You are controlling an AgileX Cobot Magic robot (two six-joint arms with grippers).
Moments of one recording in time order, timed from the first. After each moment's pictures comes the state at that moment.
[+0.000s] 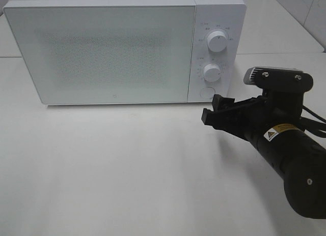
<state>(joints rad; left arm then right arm) 0.08 -0.01 -0.50 -0.26 1.05 0.17 0.77 1.73 -0.36 0.77 -1.14 0.06</state>
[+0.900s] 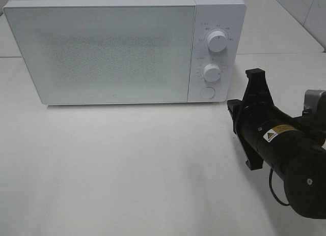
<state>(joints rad) 0.08 -0.01 -0.50 -0.26 1.05 0.17 0.77 1.73 -0.36 0.77 -1.11 1.32</state>
